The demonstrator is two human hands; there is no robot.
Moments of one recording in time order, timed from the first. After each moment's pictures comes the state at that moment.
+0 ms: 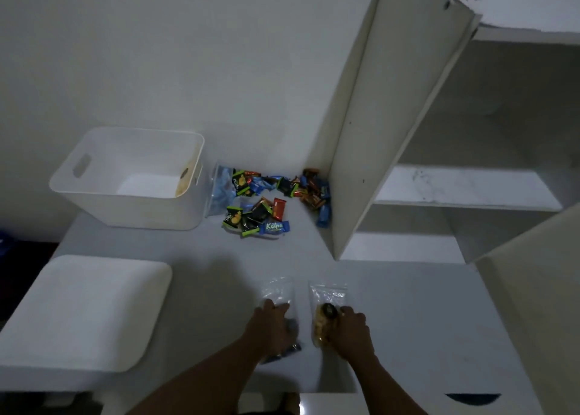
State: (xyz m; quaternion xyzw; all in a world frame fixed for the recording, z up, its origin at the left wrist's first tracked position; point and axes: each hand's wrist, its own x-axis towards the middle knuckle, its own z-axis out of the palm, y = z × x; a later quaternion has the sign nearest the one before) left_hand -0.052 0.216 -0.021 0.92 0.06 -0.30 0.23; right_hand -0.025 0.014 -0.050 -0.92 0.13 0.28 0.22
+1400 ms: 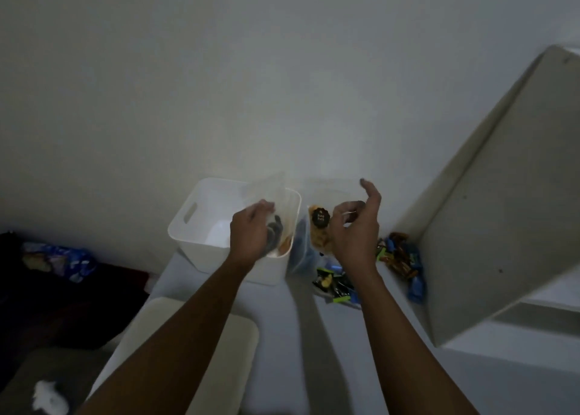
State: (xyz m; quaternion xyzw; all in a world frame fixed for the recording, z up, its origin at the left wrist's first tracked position) left_hand 0.082 0.490 0.176 0.70 0.27 0.20 0.63; right_hand 0.125 0.315 0.192 -0.77 -0.10 -0.12 0.62
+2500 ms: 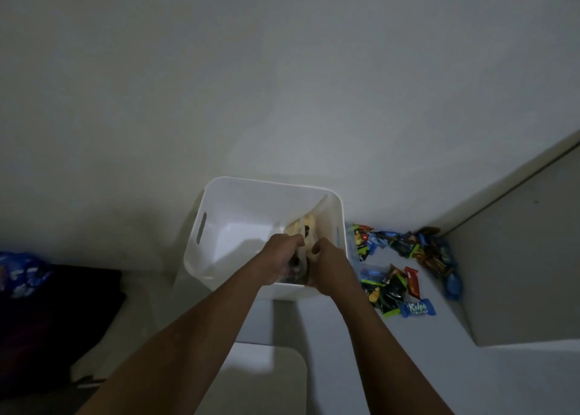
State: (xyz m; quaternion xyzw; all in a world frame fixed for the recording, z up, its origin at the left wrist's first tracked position) left_hand 0.167 0.617 0.086 0.61 0.30 -0.25 0.69; right_hand 0.164 0.490 0.093 -0.95 -0.02 0.20 0.24
